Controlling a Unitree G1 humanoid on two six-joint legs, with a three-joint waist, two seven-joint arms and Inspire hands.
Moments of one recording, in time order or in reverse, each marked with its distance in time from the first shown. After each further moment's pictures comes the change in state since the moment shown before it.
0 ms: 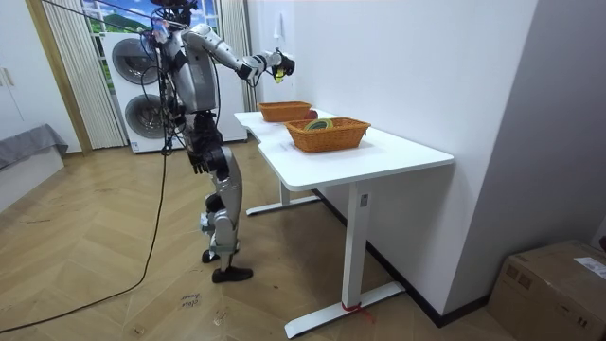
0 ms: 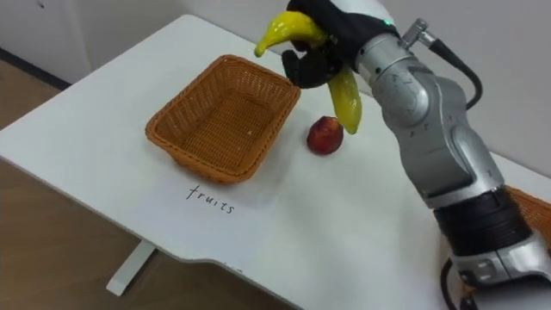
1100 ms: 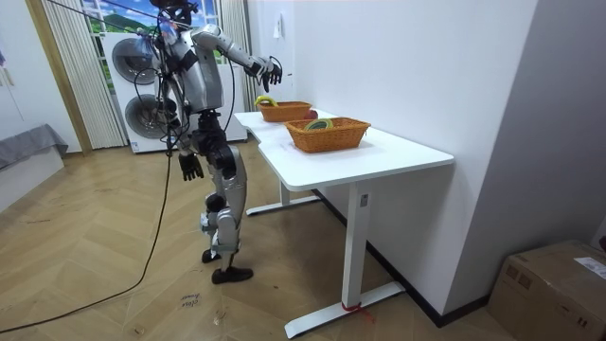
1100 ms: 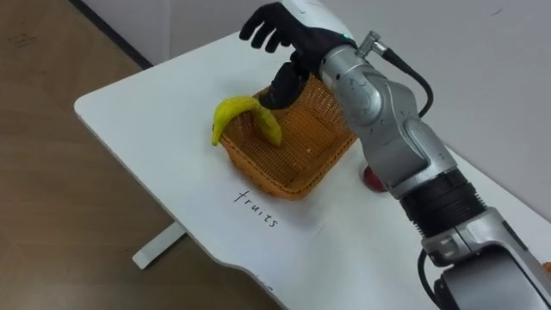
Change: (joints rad) left arm 0.023 -0.008 0.008 -0.027 0.060 0.016 0.000; right arm -0.104 0.053 0.120 0.191 0.058 -0.026 -0.091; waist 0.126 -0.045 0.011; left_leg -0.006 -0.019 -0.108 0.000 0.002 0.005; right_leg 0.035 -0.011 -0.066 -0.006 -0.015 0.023
